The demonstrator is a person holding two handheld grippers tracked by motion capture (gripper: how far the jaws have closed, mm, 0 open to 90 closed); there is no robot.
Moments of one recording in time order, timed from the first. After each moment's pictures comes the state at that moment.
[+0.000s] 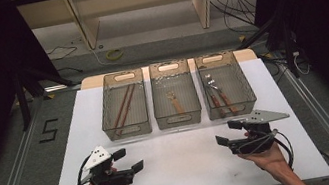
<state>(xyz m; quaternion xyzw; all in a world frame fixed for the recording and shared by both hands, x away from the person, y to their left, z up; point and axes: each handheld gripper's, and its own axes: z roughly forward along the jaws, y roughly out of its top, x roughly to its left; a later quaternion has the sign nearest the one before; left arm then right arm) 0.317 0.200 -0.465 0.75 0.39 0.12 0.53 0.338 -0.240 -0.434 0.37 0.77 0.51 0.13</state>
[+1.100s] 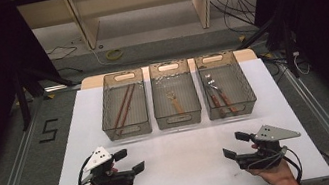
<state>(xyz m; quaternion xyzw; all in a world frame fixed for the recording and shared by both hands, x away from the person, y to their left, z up) 0.315 0.198 -0.465 0.75 0.38 0.11 0.53 0.304 -0.253 -0.457 0.37 0.76 0.52 0.15</state>
